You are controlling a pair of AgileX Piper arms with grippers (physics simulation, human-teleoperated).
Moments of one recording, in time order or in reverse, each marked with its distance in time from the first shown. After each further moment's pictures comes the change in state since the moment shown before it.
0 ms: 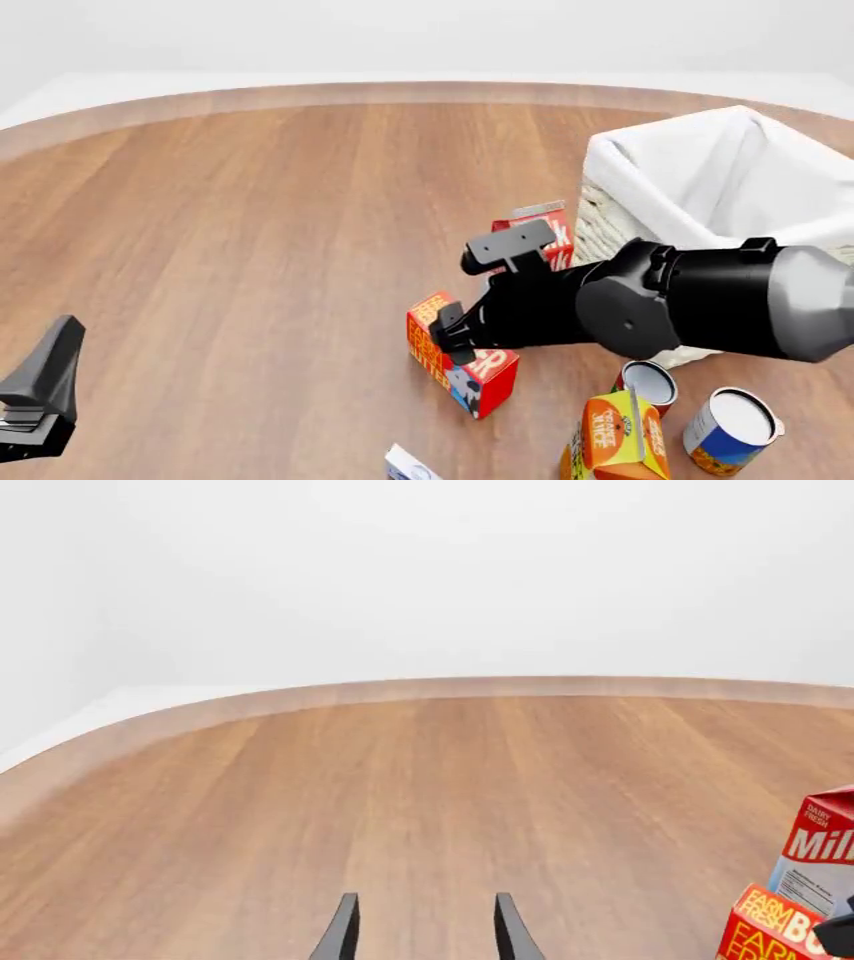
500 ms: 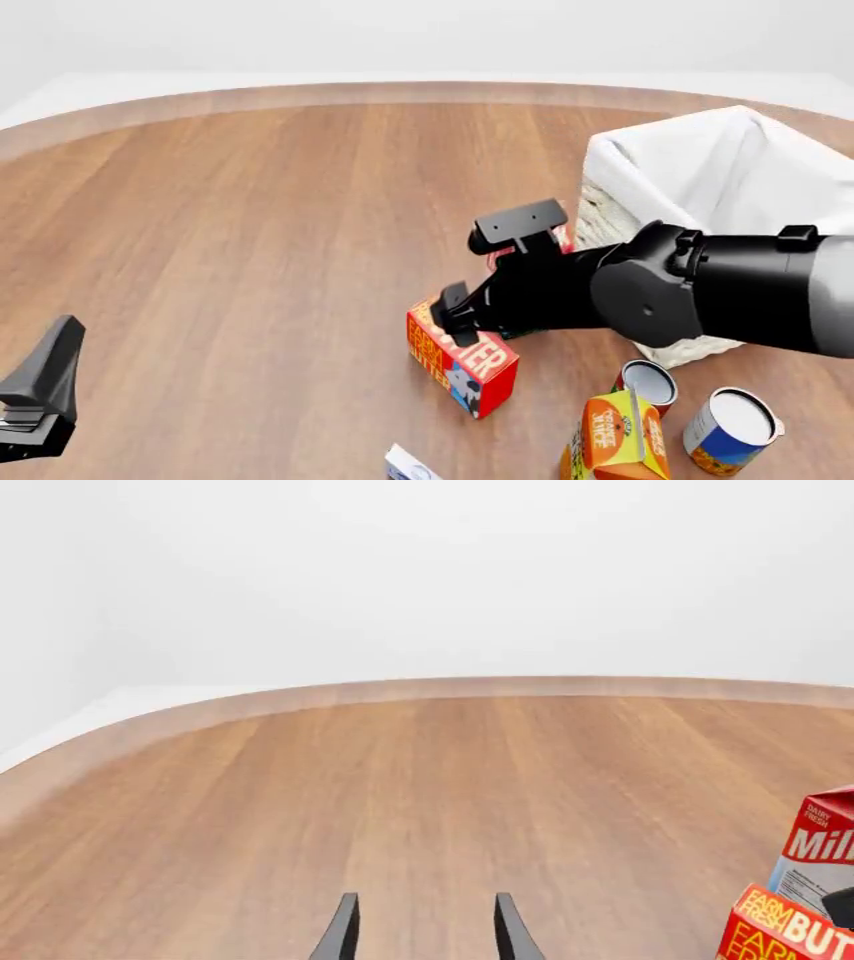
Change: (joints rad) left arm 0.000 0.000 0.000 0.000 0.000; right arm -0.010 -0.053 -0.021 0.020 0.000
